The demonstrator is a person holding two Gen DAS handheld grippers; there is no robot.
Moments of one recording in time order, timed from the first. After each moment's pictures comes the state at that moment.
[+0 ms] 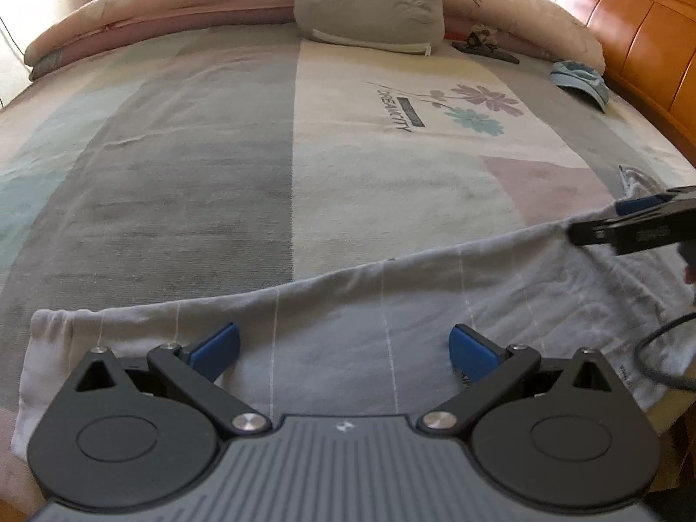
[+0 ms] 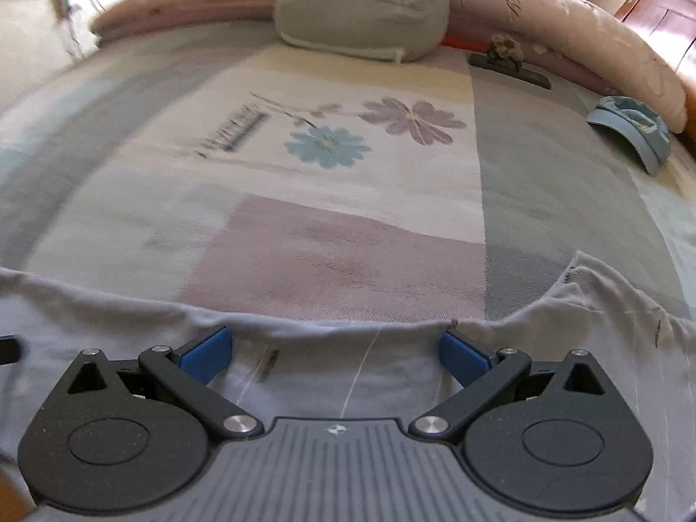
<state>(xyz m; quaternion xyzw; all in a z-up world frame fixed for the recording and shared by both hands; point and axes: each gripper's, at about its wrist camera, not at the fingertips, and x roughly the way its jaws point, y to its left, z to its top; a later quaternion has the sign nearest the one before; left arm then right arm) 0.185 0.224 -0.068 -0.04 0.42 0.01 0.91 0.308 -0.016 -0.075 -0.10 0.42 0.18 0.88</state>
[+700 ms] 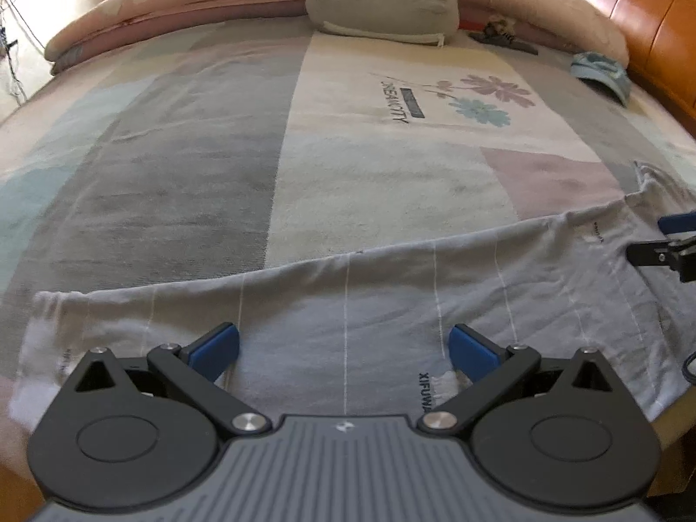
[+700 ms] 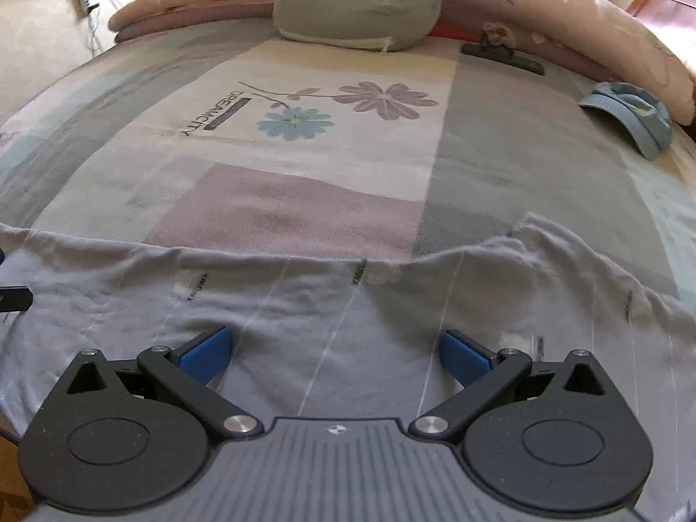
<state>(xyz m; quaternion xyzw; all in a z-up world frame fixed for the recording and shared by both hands) 0.184 0.188 -0.056 -0.02 0.44 0.06 0.90 0.300 -0.086 -0.069 -0.10 0.43 0.24 0.87</state>
